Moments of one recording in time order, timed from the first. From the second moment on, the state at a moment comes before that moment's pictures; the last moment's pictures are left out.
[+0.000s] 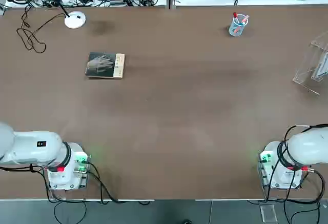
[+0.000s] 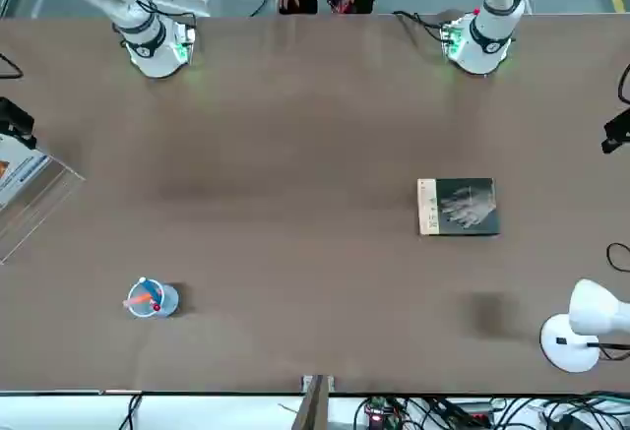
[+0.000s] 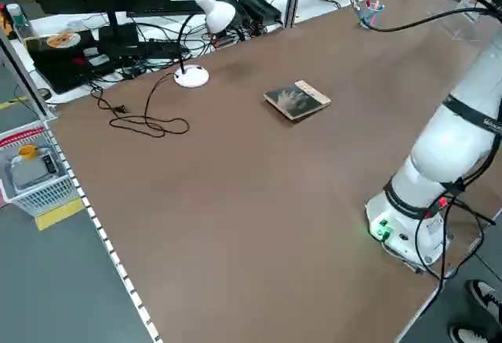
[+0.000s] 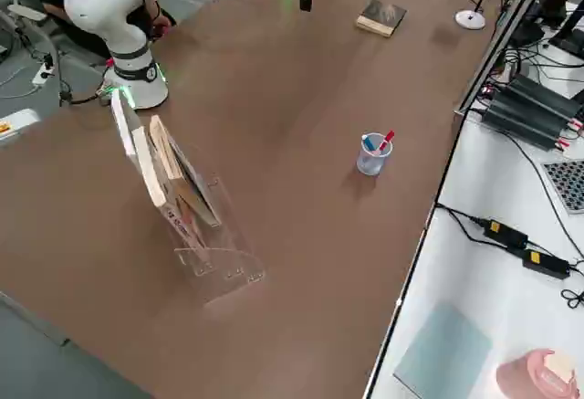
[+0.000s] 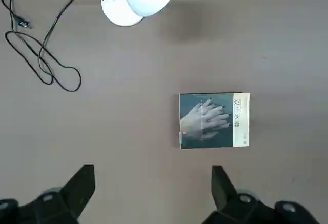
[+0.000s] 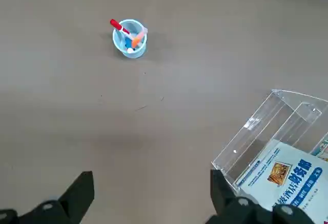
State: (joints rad) left arm 0.05 0.02 -0.06 -1.53 0.01 1.62 0.04; right arm 0.08 0.01 -0.03 -1.49 -0.04 1.58 -0.05
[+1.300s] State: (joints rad) left arm 0.16 0.17 -0.06 -1.55 -0.28 1.69 0.25; right arm 0.08 0.01 -0.03 -1.48 -0.04 1.58 -0.05
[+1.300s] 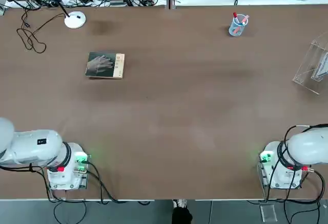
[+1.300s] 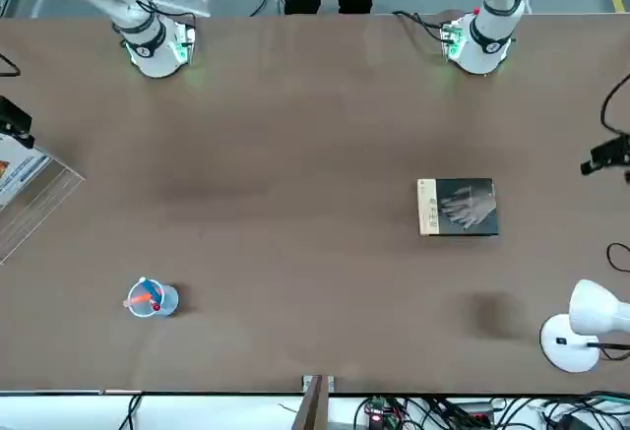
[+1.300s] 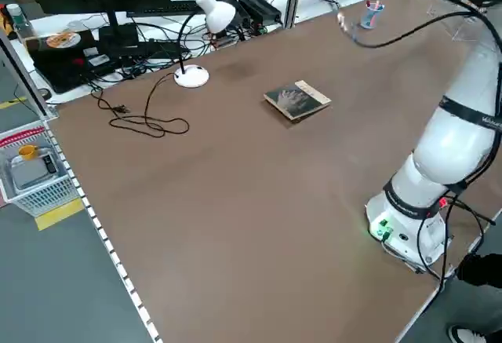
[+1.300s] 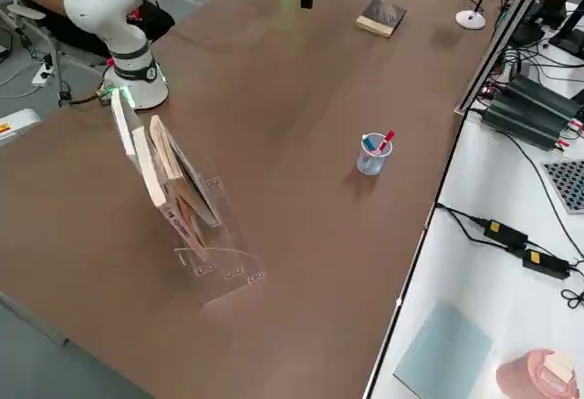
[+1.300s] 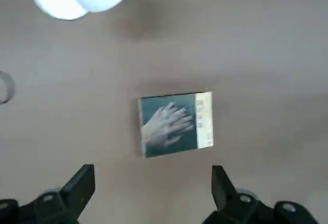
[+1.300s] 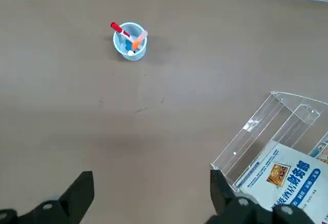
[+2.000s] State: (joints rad) left arm 0.23 0.36 -0.06 -1.66 -0.39 1.82 0.55; right arm 0.08 0.01 -0.03 -1.48 -0.04 1.58 -0.05
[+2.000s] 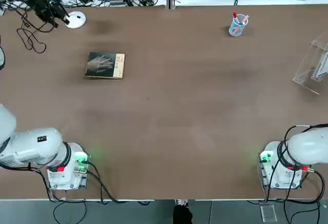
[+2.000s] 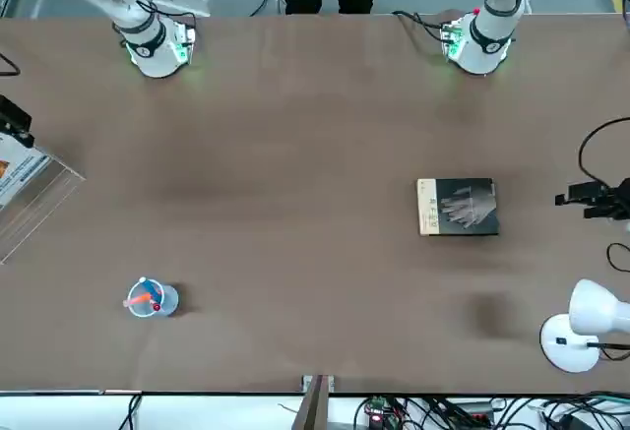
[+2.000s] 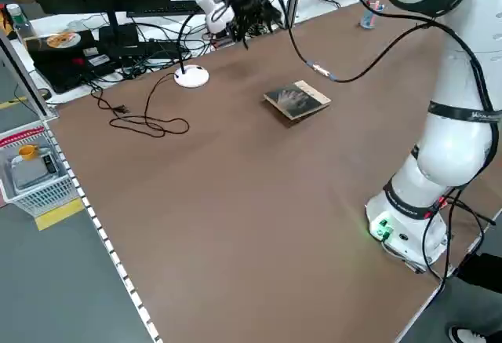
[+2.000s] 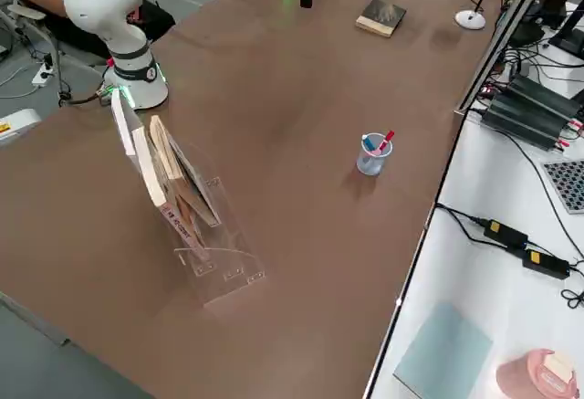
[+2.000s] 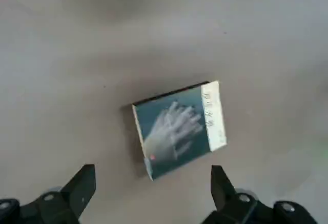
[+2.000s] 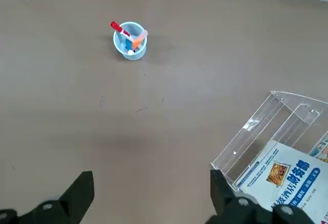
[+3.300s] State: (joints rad) left arm 0.30 0.51 -0.08 -1.87 -0.77 1.98 0.90; right arm 0.08 0.01 -0.03 -1.47 -0.04 1.56 -0.07
